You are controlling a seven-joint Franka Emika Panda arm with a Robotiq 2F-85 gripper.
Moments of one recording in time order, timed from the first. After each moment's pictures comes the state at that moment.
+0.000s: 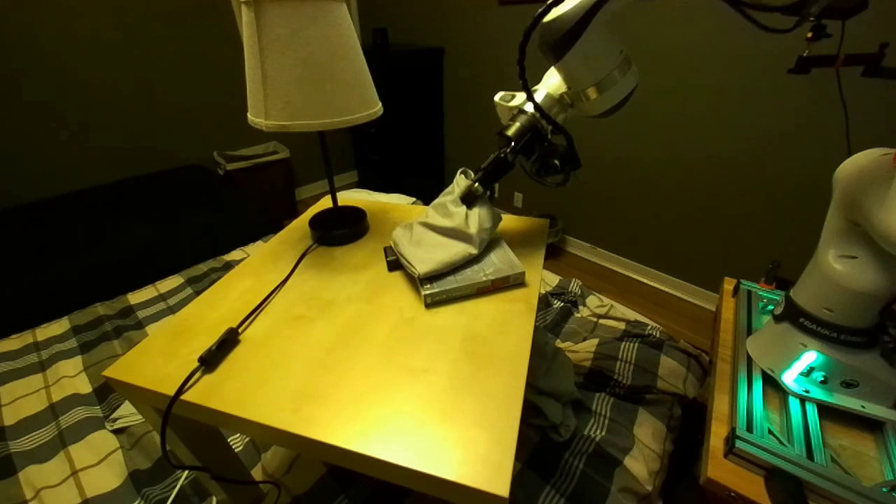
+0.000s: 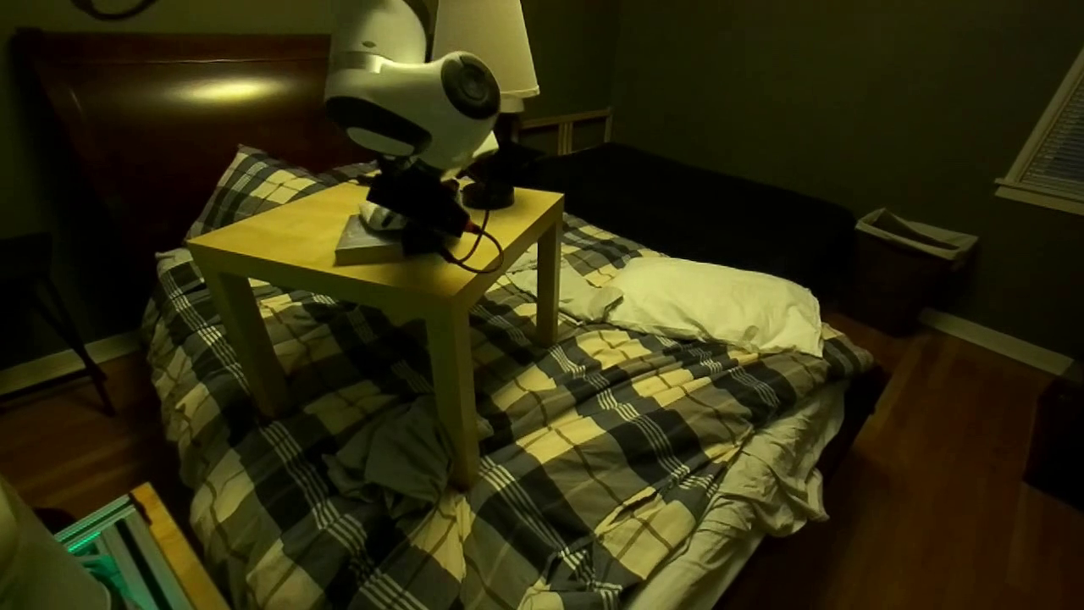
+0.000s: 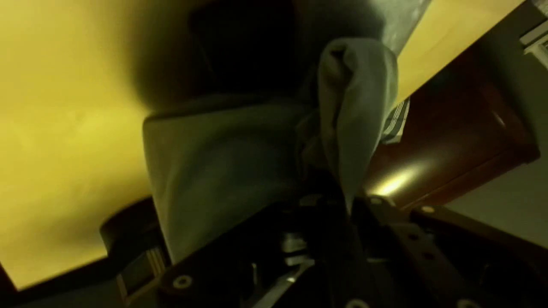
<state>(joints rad) 0.20 0.02 0.01 -2.22 1.29 2.34 -1.35</state>
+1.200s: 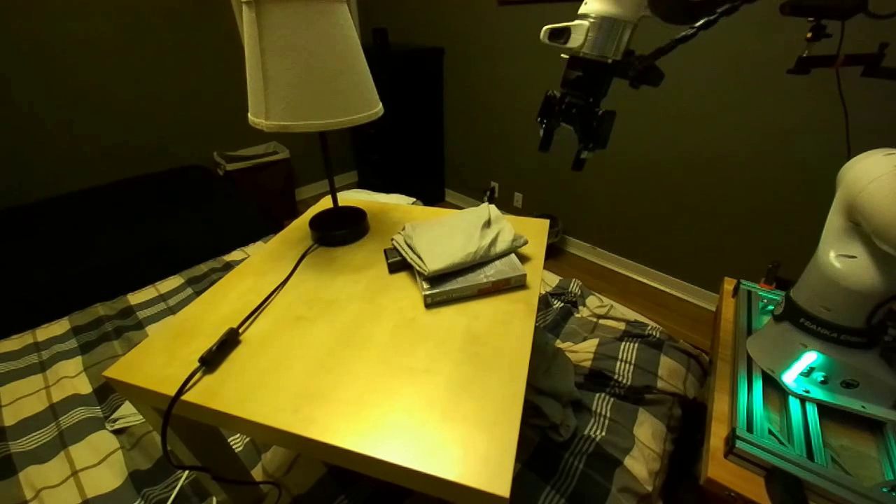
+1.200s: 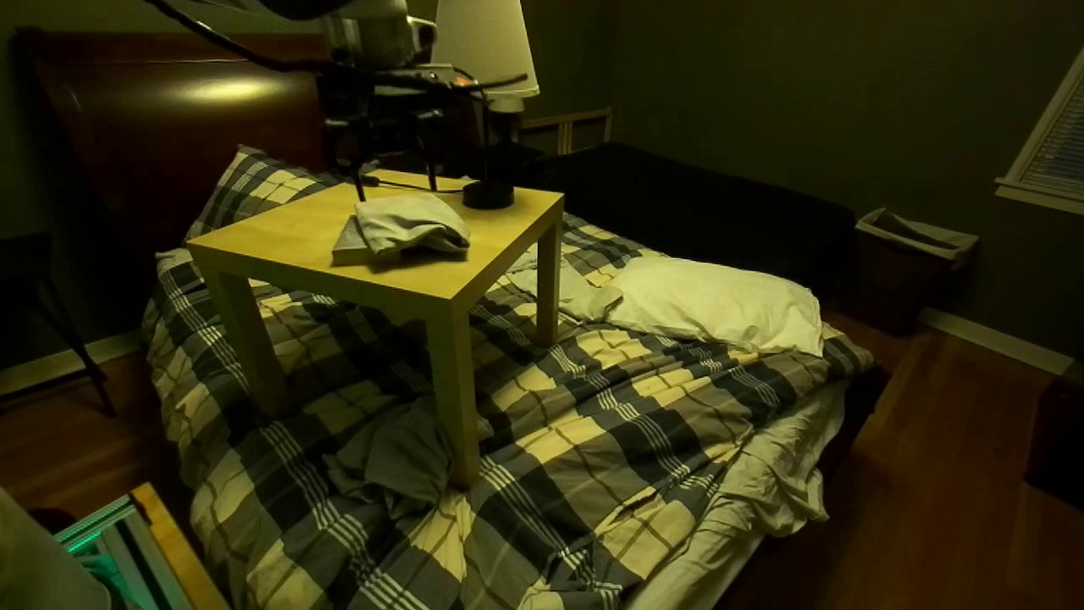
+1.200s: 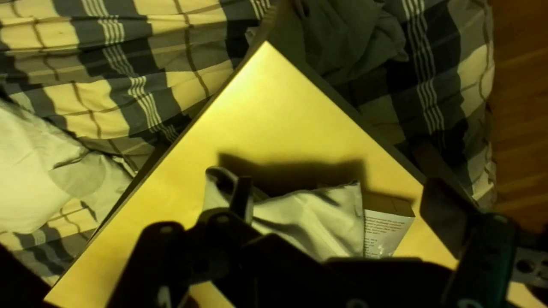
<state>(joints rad) 0.15 -0.38 0.07 -2.32 0.12 2.12 -0.90</state>
